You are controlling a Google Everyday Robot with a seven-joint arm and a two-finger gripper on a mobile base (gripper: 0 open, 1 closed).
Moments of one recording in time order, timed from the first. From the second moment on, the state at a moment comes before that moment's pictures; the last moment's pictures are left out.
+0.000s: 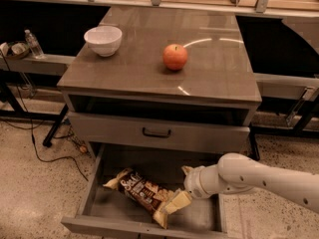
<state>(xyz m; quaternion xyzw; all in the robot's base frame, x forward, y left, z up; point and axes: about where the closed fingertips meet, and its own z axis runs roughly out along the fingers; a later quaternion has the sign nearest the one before) 0.464 -0.052 0.501 -0.47 0.80 0.27 0.26</state>
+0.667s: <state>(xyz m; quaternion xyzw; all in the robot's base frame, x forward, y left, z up) 0.463 -0.039 0.486 -0.44 0.81 0.29 0.27</state>
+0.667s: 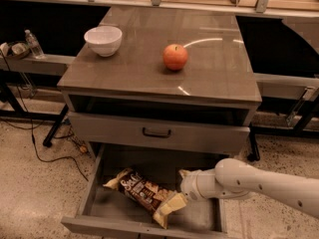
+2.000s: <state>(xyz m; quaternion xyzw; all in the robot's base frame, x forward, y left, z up) 0.449 0.049 0.414 -0.36 0.82 0.33 0.29</state>
